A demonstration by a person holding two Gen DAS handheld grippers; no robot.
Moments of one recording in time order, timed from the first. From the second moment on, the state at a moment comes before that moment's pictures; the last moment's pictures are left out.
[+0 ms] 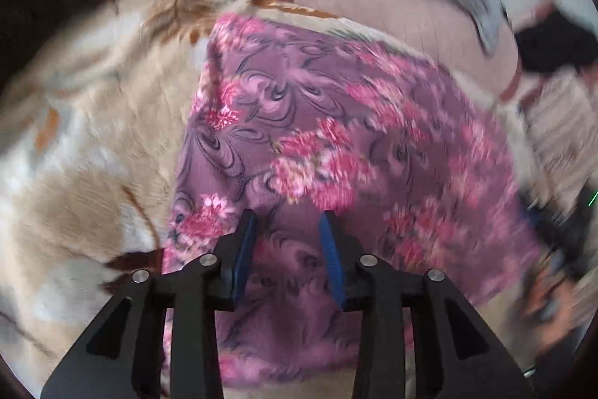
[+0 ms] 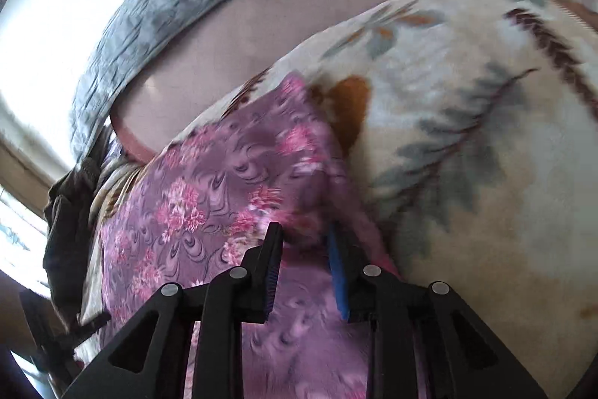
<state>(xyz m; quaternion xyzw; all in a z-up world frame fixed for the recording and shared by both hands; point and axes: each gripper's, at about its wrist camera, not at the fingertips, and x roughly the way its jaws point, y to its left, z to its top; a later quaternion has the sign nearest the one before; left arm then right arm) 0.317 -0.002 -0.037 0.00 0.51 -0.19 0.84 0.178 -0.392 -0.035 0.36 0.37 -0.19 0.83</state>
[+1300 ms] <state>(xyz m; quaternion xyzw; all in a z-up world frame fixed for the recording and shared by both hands) 0.278 -0.004 -0.037 -0.11 0.56 -0.21 0.79 0.199 -0.207 -0.026 0.26 0.39 -0.06 0.88</state>
